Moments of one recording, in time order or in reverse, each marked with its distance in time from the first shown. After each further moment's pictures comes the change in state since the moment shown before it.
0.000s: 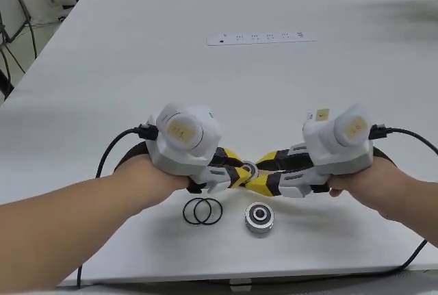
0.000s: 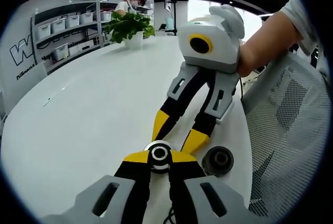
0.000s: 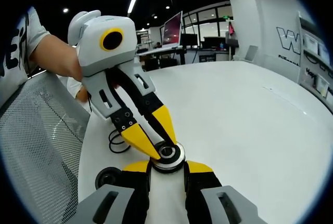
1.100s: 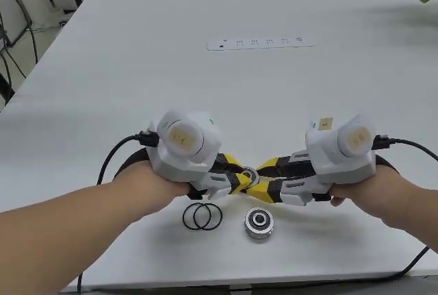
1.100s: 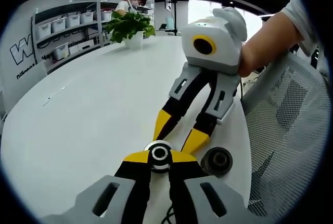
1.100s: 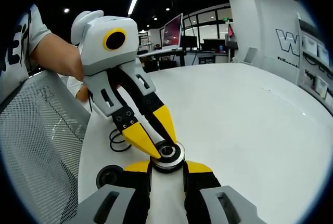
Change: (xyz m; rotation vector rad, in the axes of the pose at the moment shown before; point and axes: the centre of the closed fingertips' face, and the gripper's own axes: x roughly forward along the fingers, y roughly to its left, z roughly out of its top) left arm 0.001 -0.002 0.000 -0.005 0.001 0.000; right arm -0.003 0.002 -0.002 -0.011 -0.015 -0.010
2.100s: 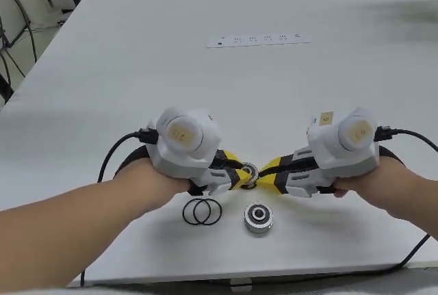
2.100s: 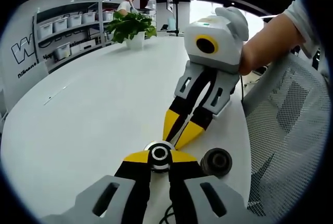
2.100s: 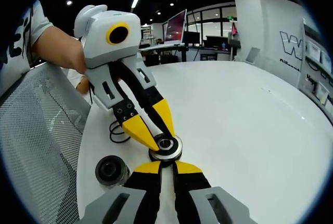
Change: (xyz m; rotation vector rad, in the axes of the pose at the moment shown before) left arm 0.000 -0.001 0.000 -0.009 -0.006 0.011; right arm -0.008 -0.002 -0.007 -0.040 0.049 -0.007
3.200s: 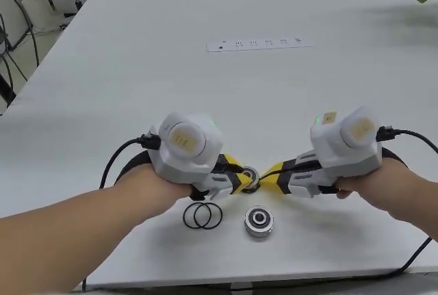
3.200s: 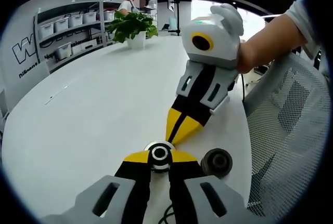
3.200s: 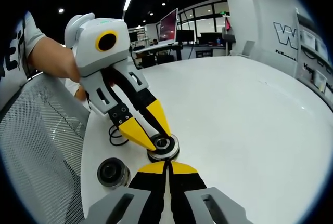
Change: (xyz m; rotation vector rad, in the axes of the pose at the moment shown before) left arm 0.000 0.000 0.000 -0.001 0.004 0.012; right arm -0.004 -0.003 0.000 0.080 -0.001 0.005
